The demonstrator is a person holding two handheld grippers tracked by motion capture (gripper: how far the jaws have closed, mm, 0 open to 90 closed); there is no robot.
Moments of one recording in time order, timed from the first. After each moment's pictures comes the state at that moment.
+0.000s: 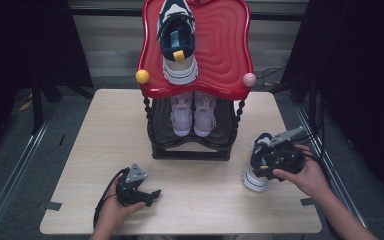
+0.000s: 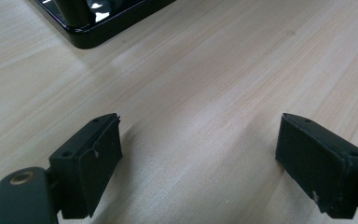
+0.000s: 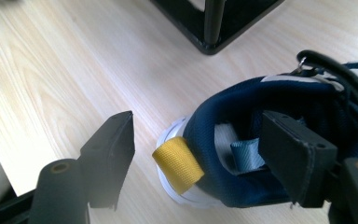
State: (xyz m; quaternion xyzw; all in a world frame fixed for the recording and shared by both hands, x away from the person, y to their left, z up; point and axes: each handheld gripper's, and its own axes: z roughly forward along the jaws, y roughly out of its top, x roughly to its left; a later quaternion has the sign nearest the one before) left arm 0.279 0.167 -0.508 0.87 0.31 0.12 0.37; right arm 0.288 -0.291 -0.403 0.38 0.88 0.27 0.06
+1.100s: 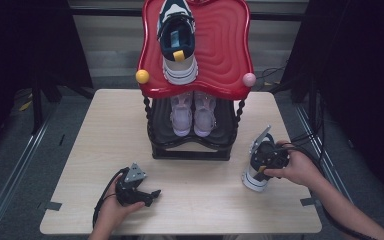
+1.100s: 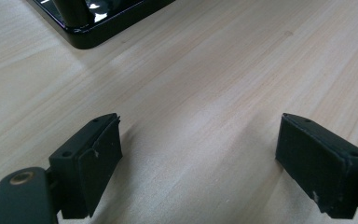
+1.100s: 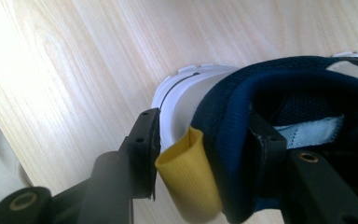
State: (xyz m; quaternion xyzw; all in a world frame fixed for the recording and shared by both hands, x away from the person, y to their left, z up) left arm 0.280 0.168 -0.508 0.87 0.31 0.12 0.38; right arm 0.311 -0.260 -0.411 0.28 0.96 0.09 0.01
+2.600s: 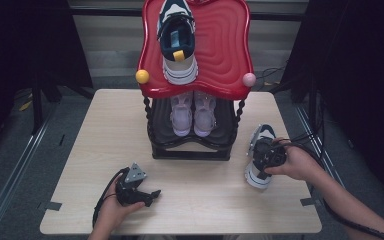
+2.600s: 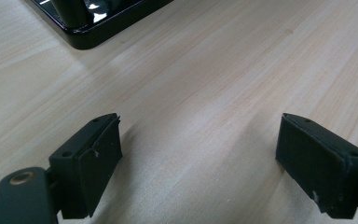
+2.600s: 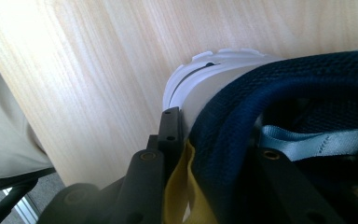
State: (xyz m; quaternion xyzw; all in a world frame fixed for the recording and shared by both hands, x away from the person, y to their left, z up) left arm 0.280 0.168 -0.508 0.87 0.31 0.12 0.38; right arm 0.317 -0.253 -0.400 0.23 0.97 0.03 -0.02
